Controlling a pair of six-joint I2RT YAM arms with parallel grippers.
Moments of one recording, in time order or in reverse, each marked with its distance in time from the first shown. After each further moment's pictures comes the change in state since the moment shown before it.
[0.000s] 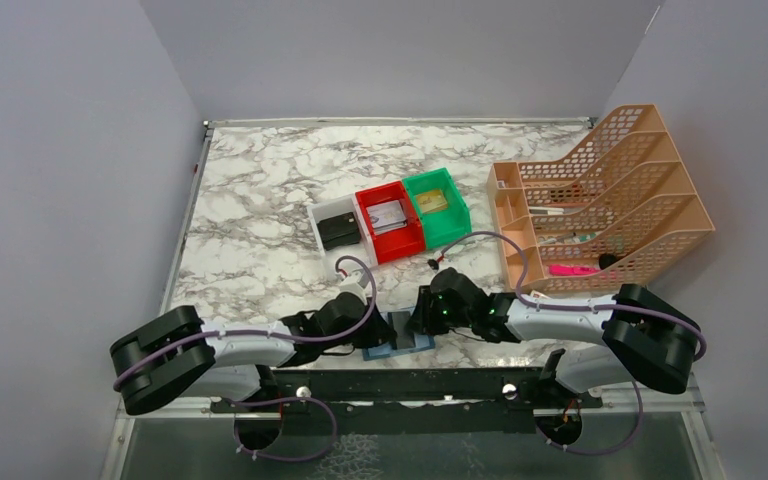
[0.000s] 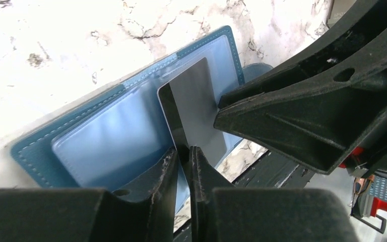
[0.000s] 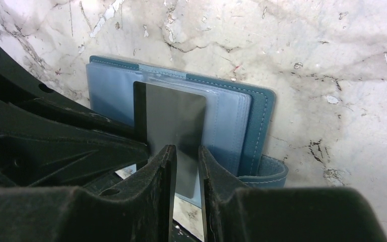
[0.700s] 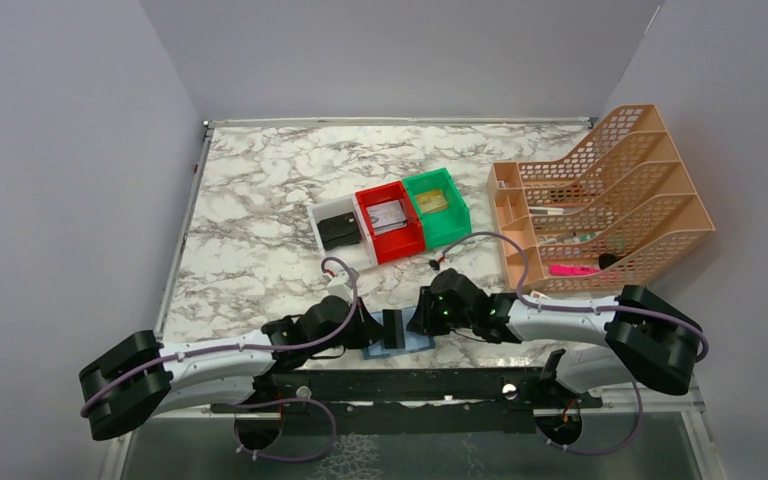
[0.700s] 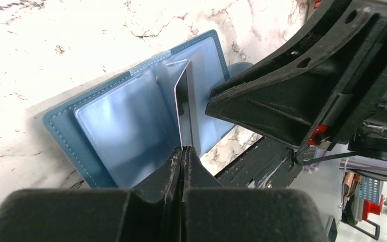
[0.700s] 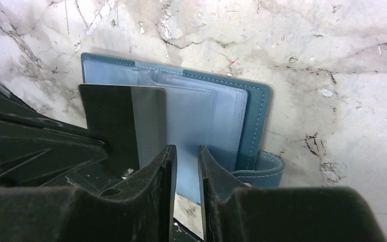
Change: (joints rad) left arm -0.001 -0.223 -0.051 -0.115 -0.041 -0.012; right arm 0.000 -0.008 -0.001 -0.016 0.008 0.008
